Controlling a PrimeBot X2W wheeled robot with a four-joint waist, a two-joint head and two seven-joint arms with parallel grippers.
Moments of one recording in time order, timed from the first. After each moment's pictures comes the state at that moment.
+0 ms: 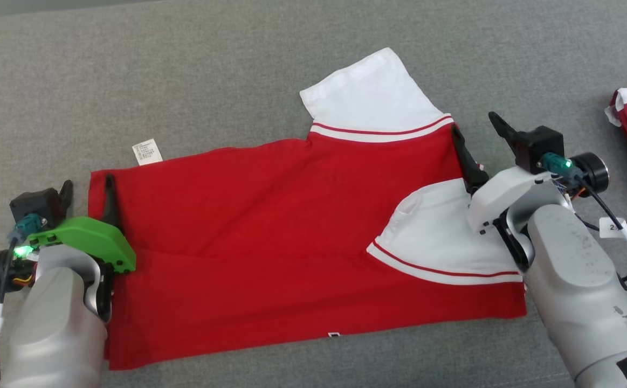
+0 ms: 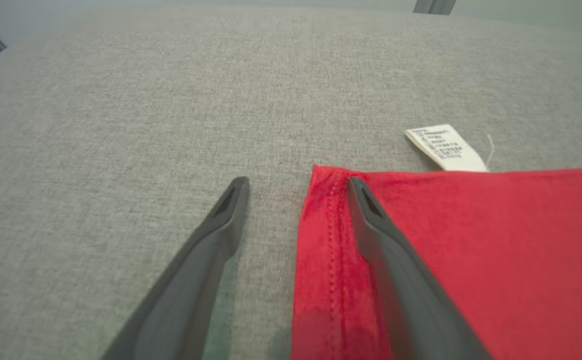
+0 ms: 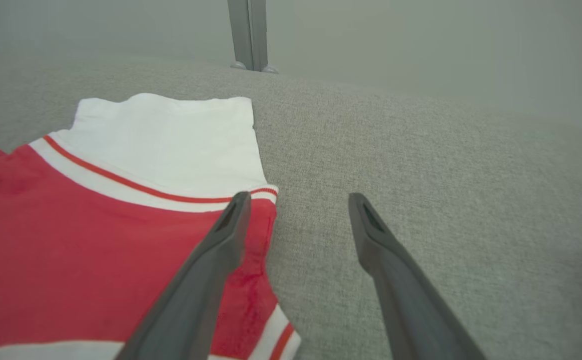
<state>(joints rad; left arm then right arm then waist) -0.64 0.19 -0.04 0.98 -0.29 -0.12 -0.26 -0.69 -0.11 0.13 0.76 0.08 0.13 -0.26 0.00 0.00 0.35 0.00</state>
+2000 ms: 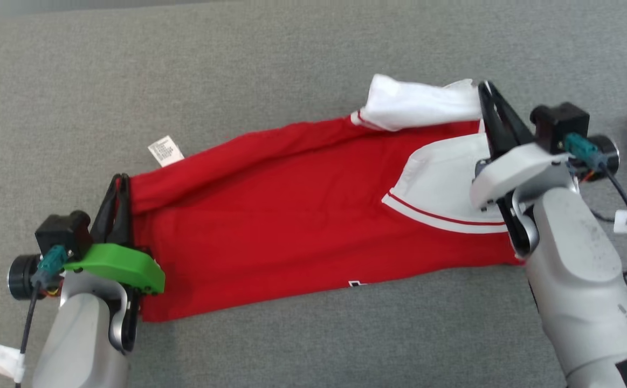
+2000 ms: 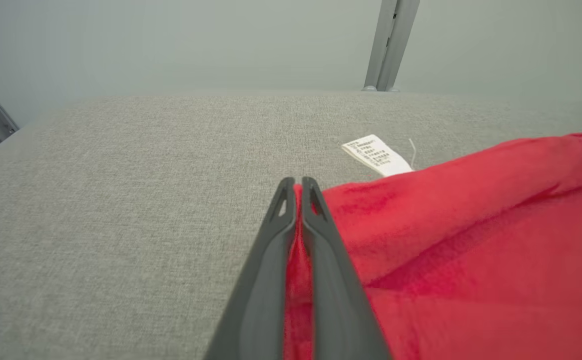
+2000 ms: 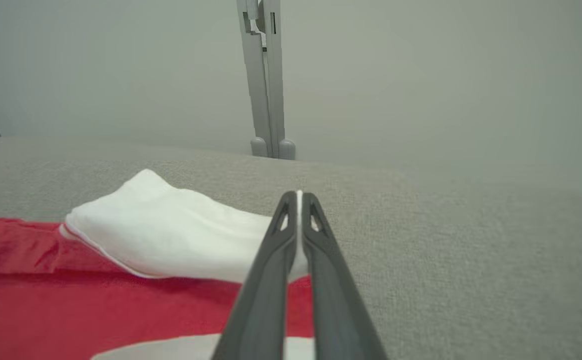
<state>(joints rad) -0.41 0.15 -0.08 0.55 -0.27 -0.13 -0.26 -0.71 -0.07 0.03 0.67 0.08 0.13 -0.26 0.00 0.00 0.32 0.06</state>
